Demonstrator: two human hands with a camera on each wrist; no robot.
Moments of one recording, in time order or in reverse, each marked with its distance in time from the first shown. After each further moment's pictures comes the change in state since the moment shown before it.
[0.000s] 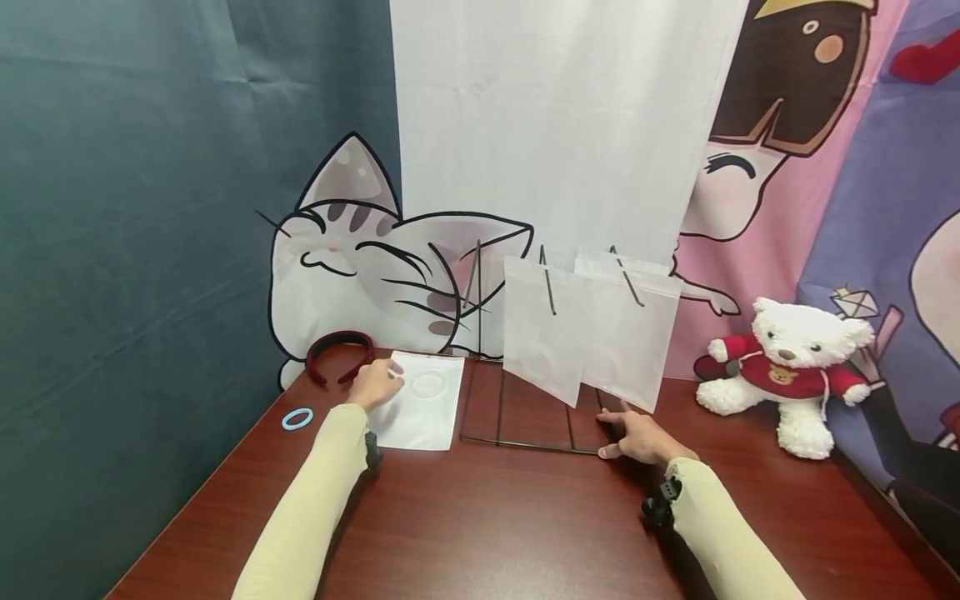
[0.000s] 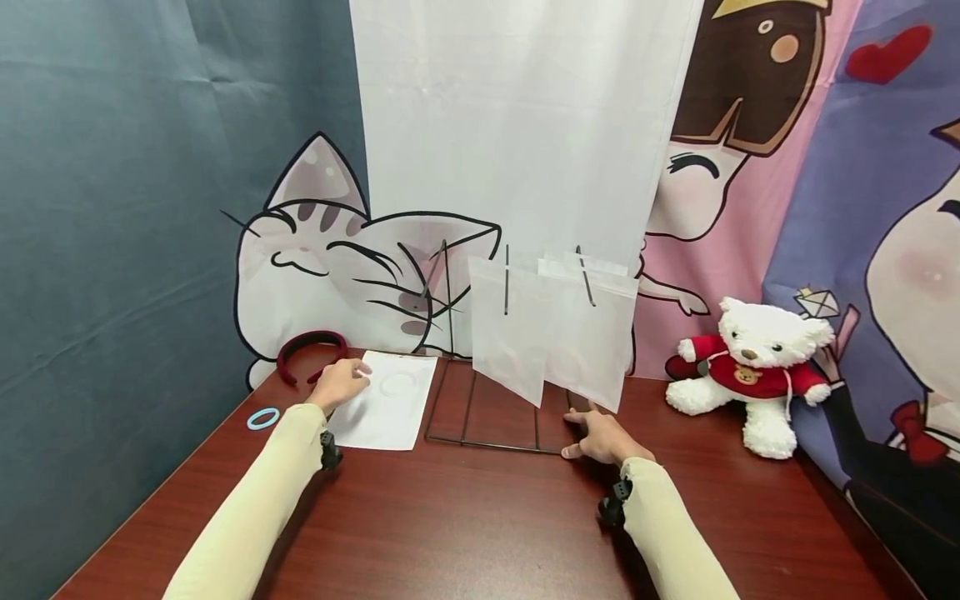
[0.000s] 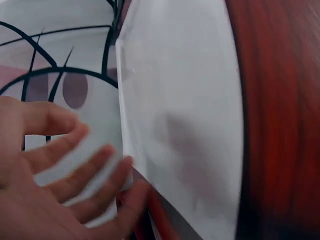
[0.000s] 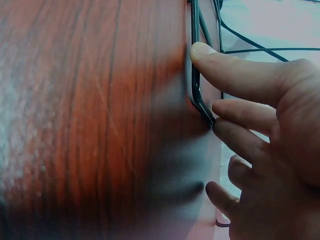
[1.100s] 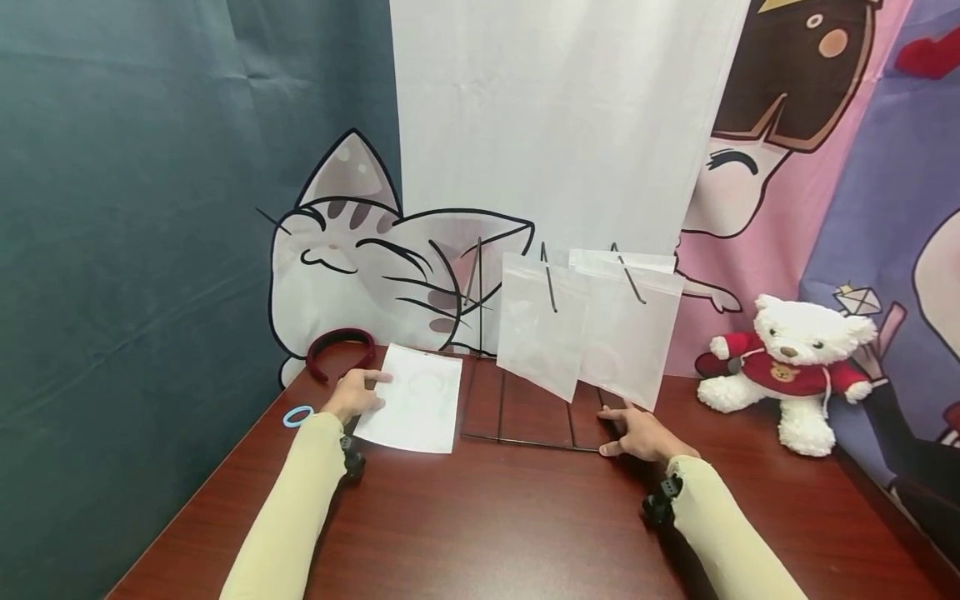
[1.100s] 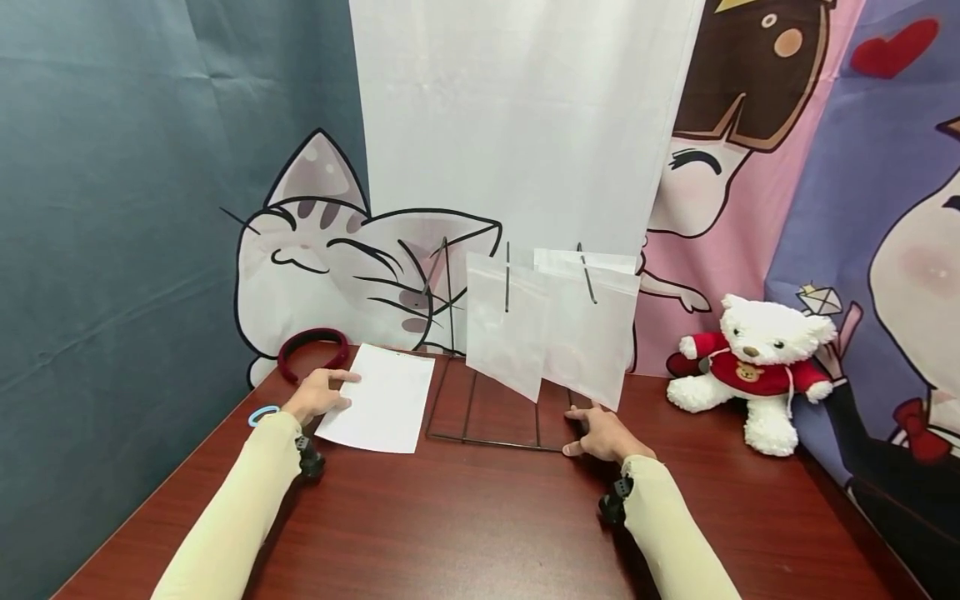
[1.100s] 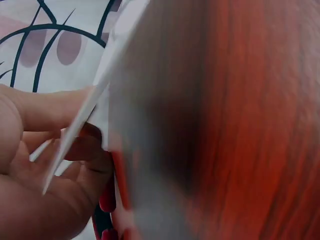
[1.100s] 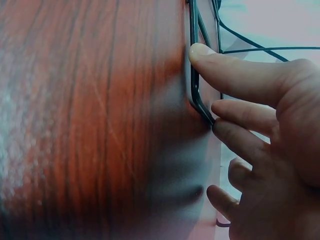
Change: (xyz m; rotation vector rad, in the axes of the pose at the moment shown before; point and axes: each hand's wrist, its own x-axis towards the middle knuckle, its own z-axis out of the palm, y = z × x) left_hand -0.009 -0.042 -0.008 -0.243 -0.083 -0.033; right_hand 0.001 -0.001 0.000 -0.026 0.024 -0.004
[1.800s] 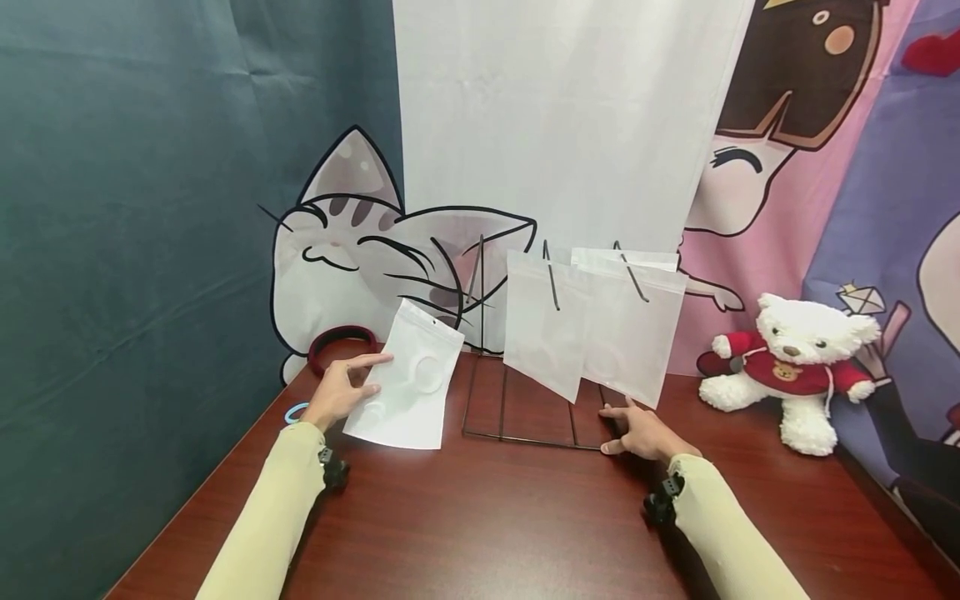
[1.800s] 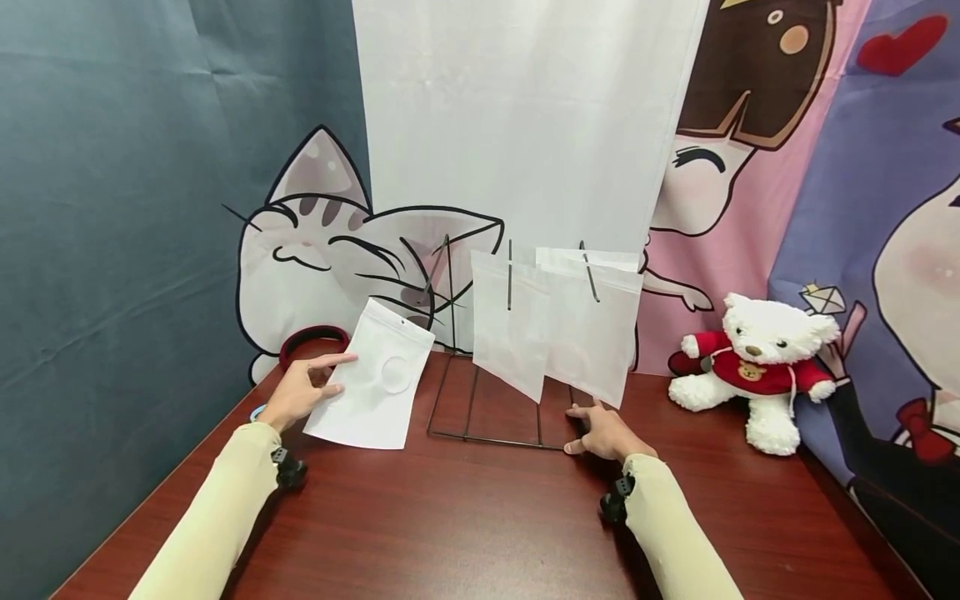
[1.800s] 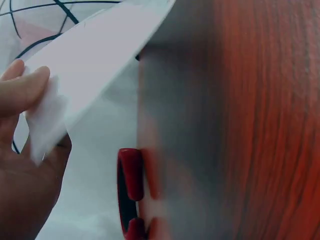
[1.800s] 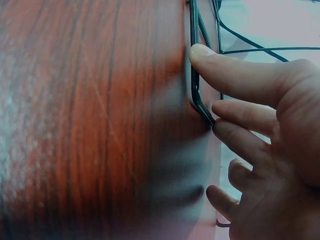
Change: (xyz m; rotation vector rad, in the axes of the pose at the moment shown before) left_hand -0.023 -0.004 -0.022 -0.107 0.100 0.395; right_hand 0.000 0.000 -0.001 0.011 -0.009 0.020
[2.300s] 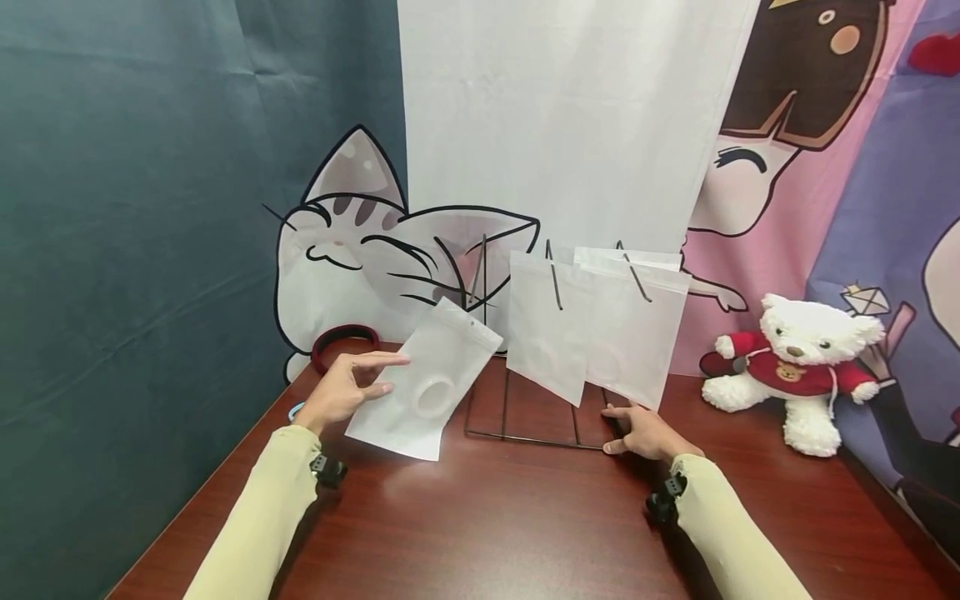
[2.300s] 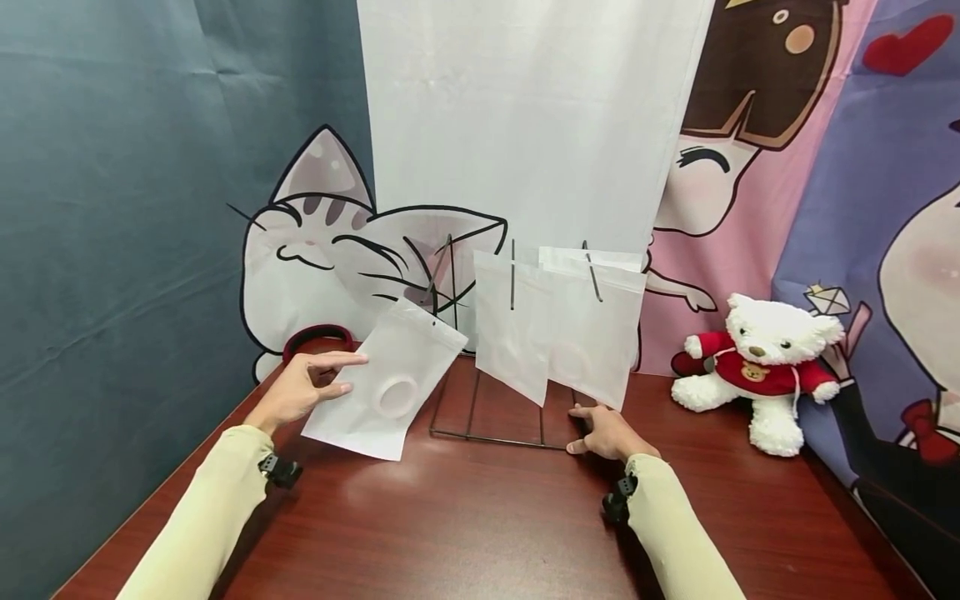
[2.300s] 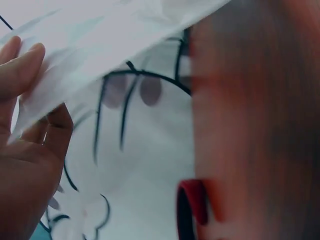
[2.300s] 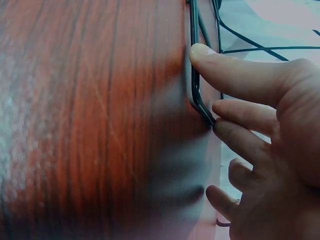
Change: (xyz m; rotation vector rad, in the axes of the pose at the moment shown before) left_hand -0.016 0.045 -0.012 -0.167 -0.162 0.209; right_hand 0.001 0.002 0.001 -0.012 0.004 -0.017
